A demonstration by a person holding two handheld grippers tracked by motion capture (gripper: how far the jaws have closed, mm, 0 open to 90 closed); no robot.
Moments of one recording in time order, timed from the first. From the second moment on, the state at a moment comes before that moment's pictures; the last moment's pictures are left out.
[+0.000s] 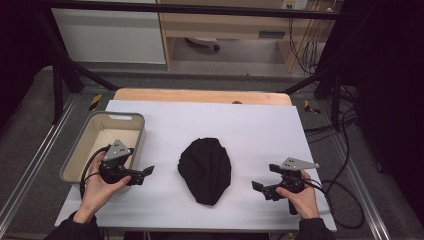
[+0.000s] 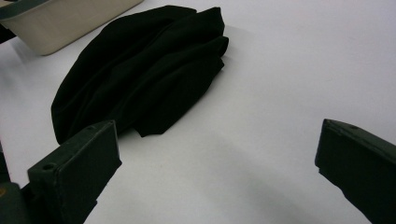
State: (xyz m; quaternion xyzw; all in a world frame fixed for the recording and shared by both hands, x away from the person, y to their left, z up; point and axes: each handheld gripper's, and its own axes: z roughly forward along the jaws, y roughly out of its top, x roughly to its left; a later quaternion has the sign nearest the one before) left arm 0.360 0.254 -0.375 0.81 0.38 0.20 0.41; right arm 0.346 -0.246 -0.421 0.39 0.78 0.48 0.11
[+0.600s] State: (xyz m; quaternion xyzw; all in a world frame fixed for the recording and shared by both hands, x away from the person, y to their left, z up) left arm 0.356 0.279 -0.384 0.80 0.39 0.20 0.41; right arm 0.345 -0.246 -0.421 0.39 0.78 0.48 0.11
